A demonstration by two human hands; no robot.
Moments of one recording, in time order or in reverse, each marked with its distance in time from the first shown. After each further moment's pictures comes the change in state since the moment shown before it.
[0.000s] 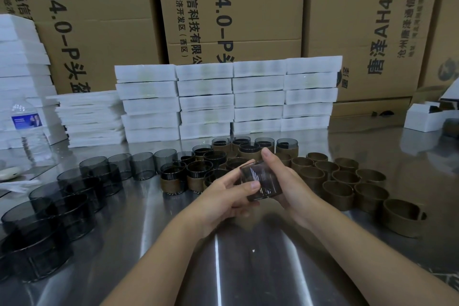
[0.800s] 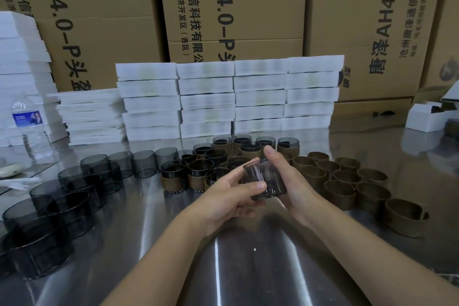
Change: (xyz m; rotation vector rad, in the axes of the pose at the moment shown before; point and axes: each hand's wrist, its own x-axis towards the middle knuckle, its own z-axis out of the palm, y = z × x) left_hand -0.001 0.003 0.005 -0.048 -0.027 -0.011; right_hand 0.001 0.001 0.000 0.000 0.016 -0.005
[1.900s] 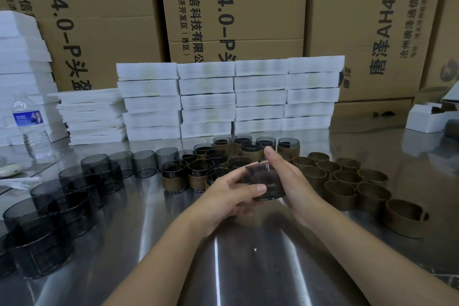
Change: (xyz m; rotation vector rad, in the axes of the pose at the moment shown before) left_hand -0.001 -0.003 -0.001 0.027 0.060 0.035; right_hand 0.004 0.005 0.000 0.000 0.136 -0.001
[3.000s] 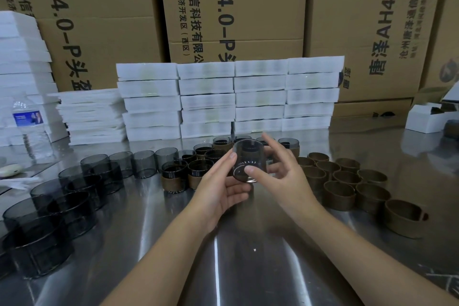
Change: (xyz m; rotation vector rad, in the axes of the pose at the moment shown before) left_hand 0.007 0.007 -0.001 -0.261 0.266 -0.004; right_hand 0.003 0.010 0.002 -0.267 0.076 -0.490
